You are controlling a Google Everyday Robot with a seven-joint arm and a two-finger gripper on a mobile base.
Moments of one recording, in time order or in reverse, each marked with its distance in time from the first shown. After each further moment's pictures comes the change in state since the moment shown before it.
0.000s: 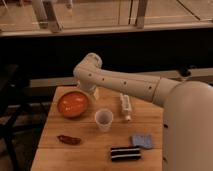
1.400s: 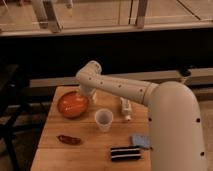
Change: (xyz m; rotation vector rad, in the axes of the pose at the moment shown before) arm -0.002 -0.003 0.073 0.007 -0.088 -0.052
